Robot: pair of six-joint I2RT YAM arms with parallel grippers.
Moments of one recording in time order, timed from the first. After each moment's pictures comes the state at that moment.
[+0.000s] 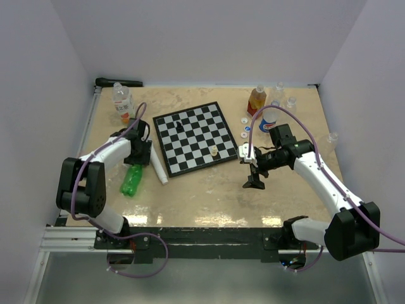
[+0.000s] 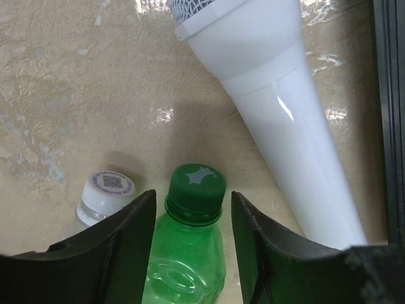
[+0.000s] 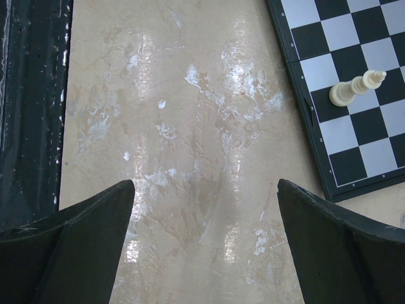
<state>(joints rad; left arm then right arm) -0.17 1.58 0.94 -0.56 -0.16 -0.10 0.28 1.21 0.94 -0.92 -0.85 -1.16</state>
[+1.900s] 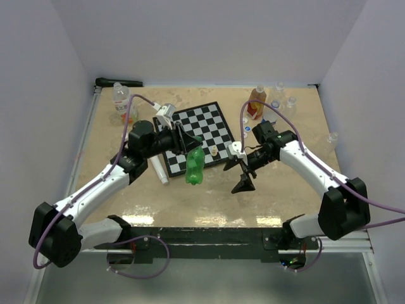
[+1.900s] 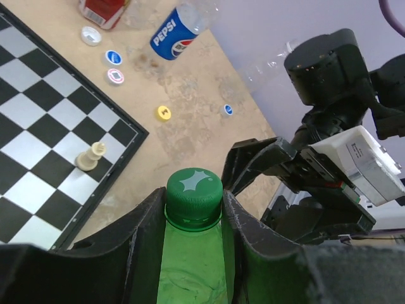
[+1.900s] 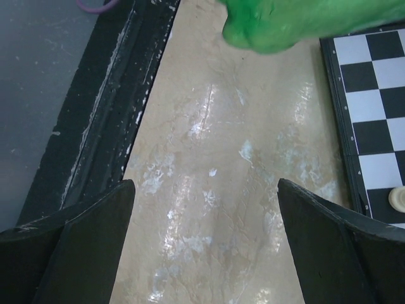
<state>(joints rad) -0.51 1.14 0.81 0.13 0.45 -0.63 0.40 1.38 1.04 -1.00 -1.07 -1.21</state>
